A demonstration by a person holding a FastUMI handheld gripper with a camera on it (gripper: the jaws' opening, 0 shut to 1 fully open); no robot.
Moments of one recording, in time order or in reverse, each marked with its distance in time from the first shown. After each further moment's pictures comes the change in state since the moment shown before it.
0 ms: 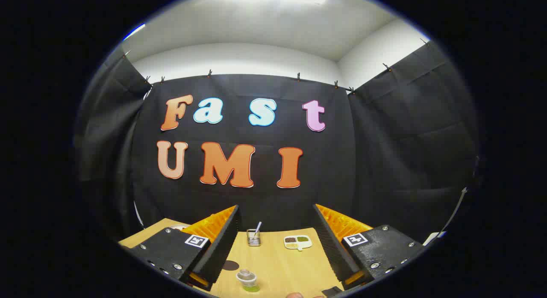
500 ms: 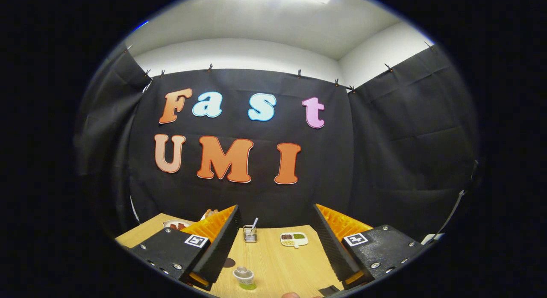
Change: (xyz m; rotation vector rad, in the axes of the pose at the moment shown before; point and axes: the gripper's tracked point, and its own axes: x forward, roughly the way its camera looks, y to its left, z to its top) arm 0.004 0.000 -0.010 -0.053 0.022 -0.024
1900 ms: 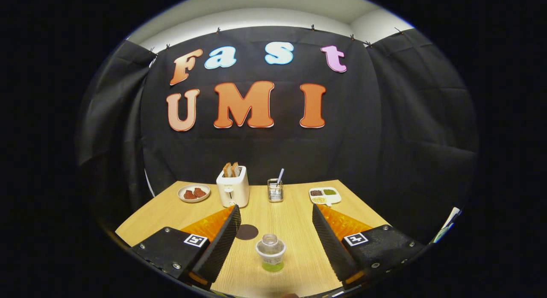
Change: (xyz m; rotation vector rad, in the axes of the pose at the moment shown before) arm 0.026 0.077 -0.190 0.049 0.324 0.144
